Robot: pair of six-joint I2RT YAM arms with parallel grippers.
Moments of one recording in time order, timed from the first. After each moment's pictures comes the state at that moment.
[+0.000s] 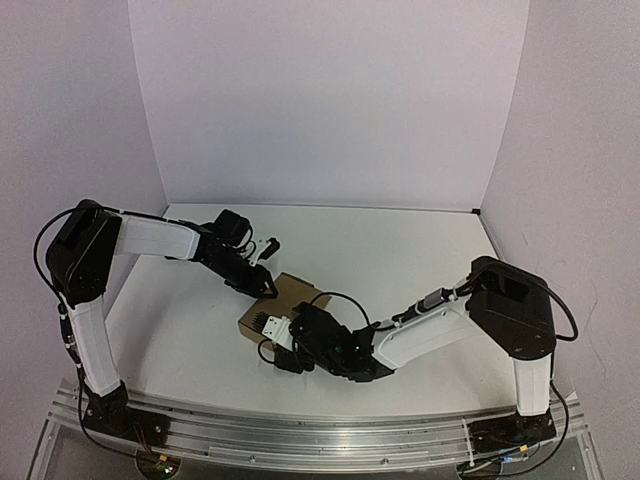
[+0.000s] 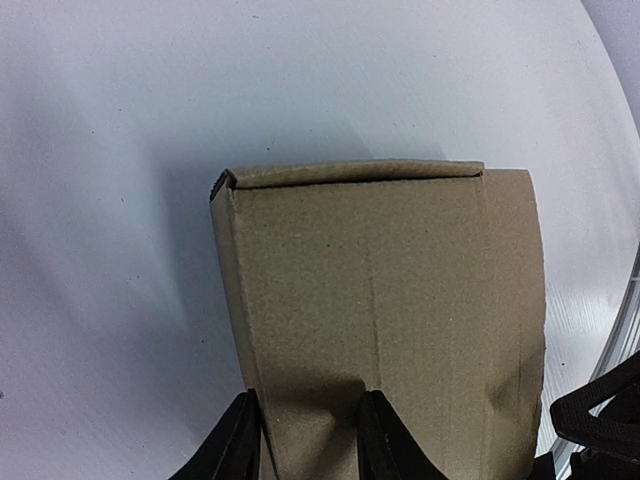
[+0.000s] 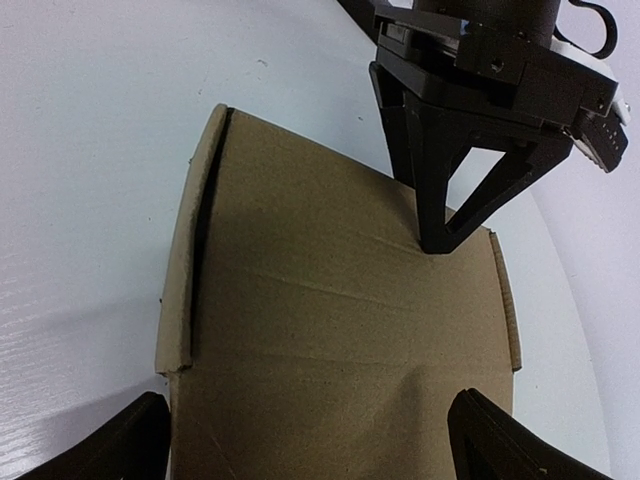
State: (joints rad) left arm -0.56 1.90 1.21 -0.36 0.42 -0.08; right arm 1.23 2.08 1.14 0.33 0.47 -0.38
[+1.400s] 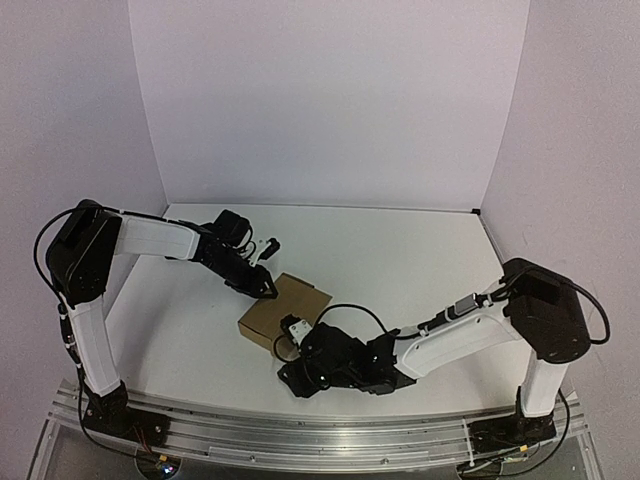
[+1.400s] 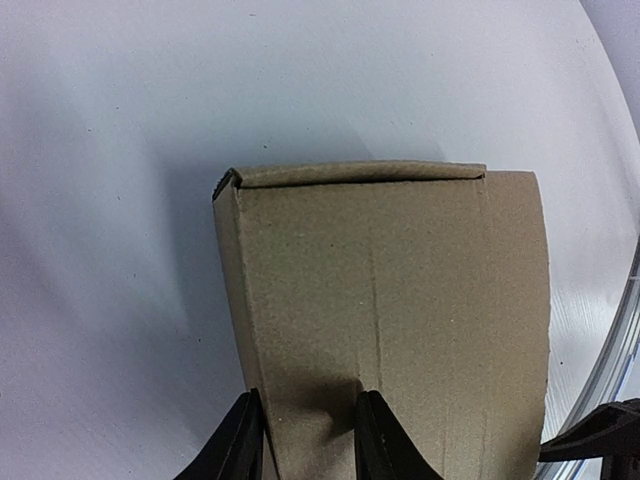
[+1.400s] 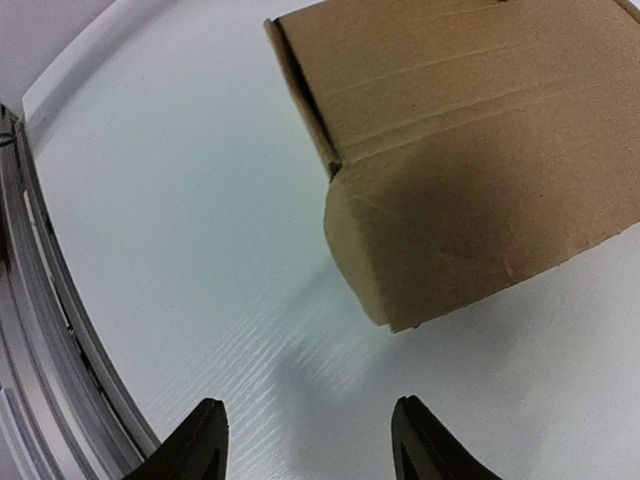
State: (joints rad) left arm -0.56 1.90 1.20 -0.36 0.42 -0.08; right arm 1.31 1.92 1.03 0.12 0.21 0.55
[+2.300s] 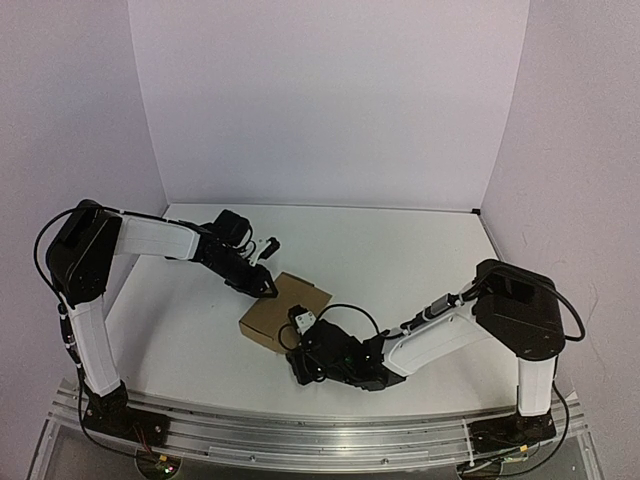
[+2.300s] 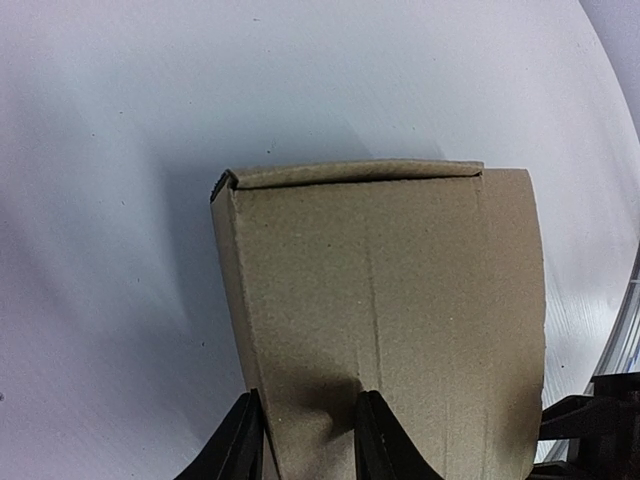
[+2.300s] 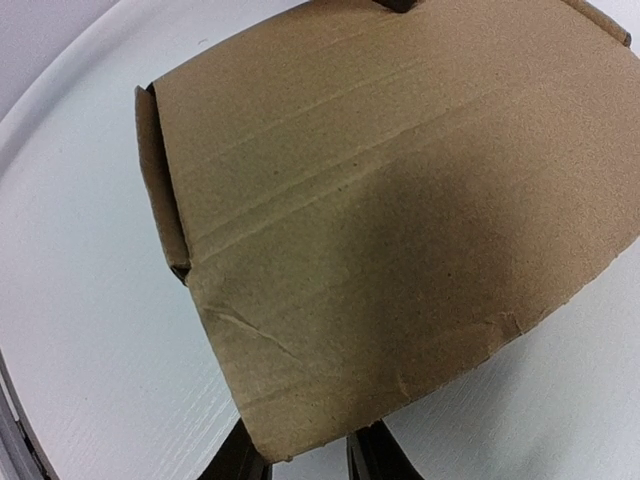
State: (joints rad) left arm -0.56 1.90 1.20 -0.35 0.42 -0.09; right arm 1.25 2.04 1.03 0.29 0.32 0.56
